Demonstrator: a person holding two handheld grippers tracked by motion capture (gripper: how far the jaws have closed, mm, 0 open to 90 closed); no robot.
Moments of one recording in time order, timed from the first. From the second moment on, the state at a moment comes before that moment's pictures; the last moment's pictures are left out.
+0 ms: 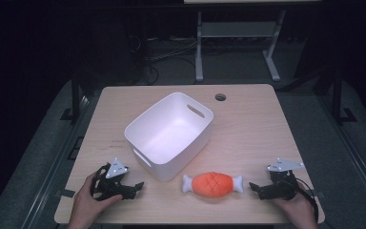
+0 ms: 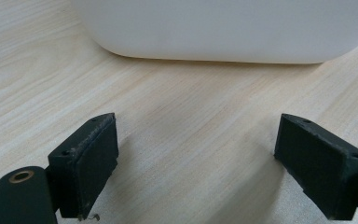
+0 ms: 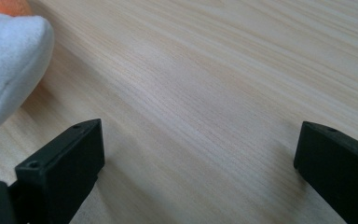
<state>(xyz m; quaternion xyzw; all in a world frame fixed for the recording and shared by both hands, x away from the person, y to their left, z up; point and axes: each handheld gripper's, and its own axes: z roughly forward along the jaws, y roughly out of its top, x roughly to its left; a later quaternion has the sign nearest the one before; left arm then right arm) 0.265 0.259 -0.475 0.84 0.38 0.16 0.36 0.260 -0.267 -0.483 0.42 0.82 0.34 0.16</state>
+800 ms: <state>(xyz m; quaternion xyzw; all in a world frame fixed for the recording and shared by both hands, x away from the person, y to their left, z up) 0.266 0.258 -0.476 0.84 0.38 0.17 0.36 0.239 -0.280 -0.451 0.38 0.82 0.41 0.12</state>
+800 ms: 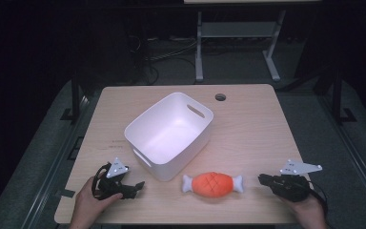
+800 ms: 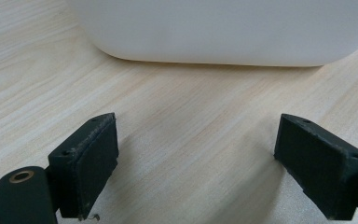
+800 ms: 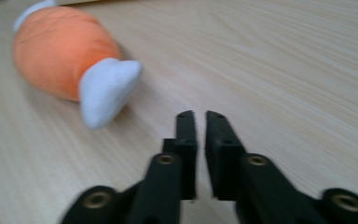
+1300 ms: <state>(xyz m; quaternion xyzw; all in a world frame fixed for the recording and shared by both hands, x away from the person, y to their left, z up) 0.266 0.258 -0.475 0.84 0.38 0.17 0.36 0.232 -0.248 -0.447 0.31 0.84 0.44 0.06</state>
